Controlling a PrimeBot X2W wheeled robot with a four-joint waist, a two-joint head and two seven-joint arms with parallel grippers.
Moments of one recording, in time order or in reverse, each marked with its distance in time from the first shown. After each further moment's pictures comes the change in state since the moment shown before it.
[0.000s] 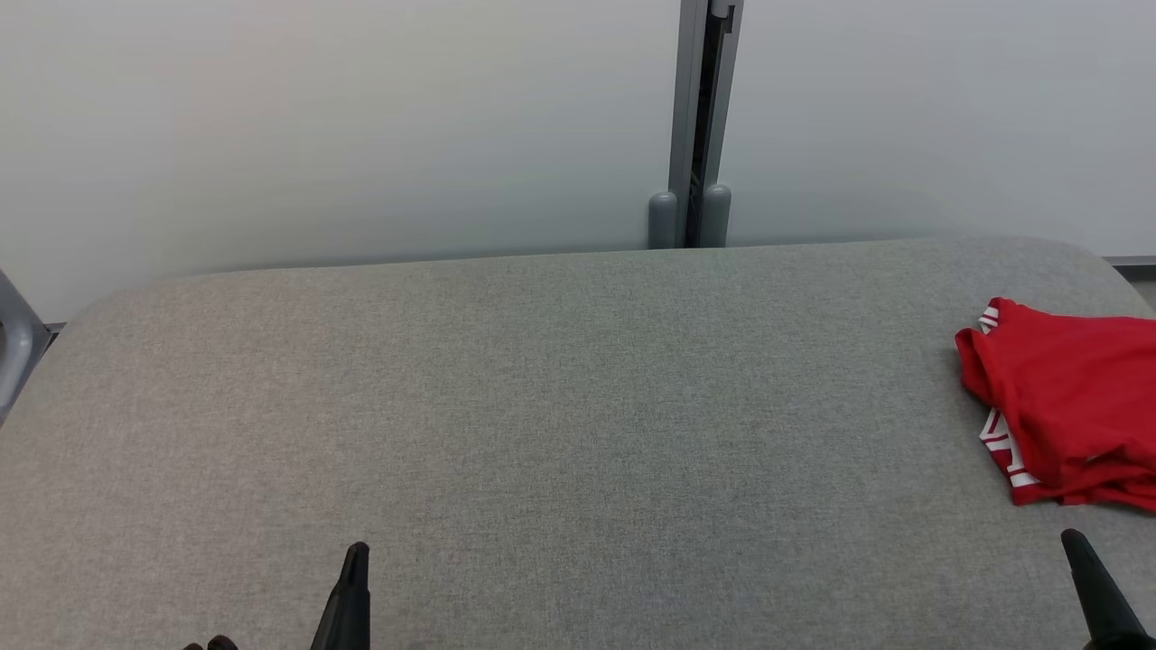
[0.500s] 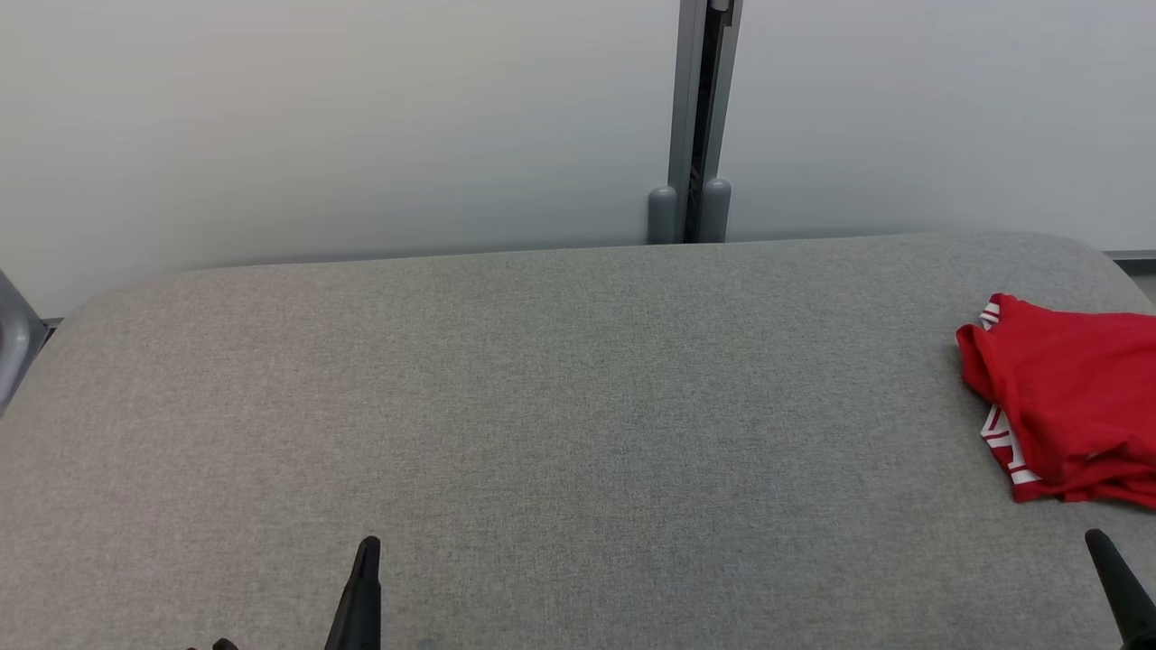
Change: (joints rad) left arm -0.002 -0.021 -0.015 -0.016 -0.149 -0.036 -0.009; right arm -0.010 0.005 -0.072 0.012 0.171 0.000 0.081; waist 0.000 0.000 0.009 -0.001
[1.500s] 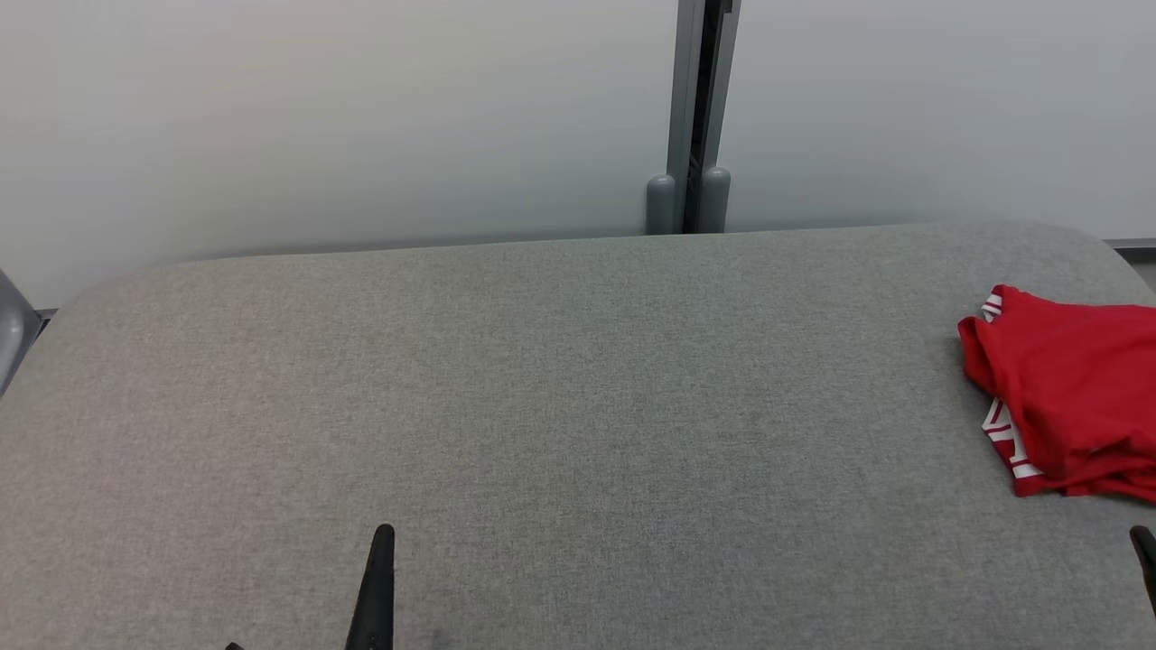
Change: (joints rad) left arm -0.010 -0.033 -0.023 -0.021 -0.246 -0.062 -0.016; right arm -0.021 0.014 -0.127 0.024 0.276 0.000 0.137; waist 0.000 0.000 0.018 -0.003
